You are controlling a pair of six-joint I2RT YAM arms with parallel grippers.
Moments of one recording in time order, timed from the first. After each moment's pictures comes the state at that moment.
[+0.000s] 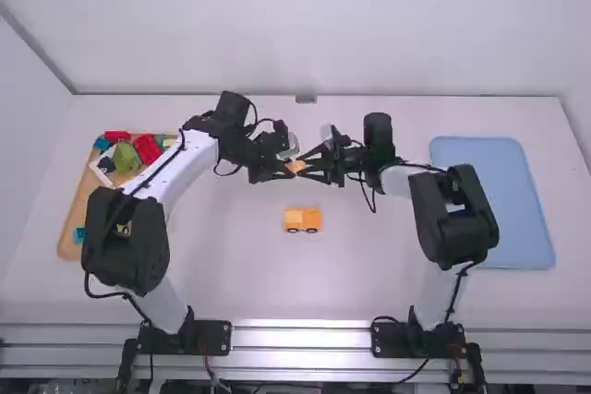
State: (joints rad) left arm -0.23 1.76 1.34 -0.75 0.78 0.99; right arm 0.26 1.98 1.00 0.52 -1.44 -0.31
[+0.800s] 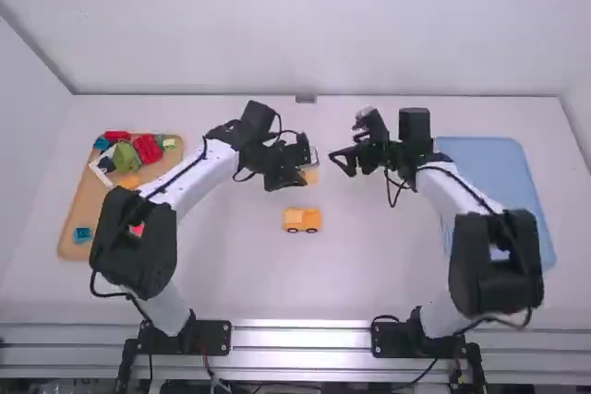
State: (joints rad) left arm -0.36 1.76 1.30 -0.64 0.60 0.93; right arm 0.12 1.64 0.99 -0.11 -0.73 -0.25
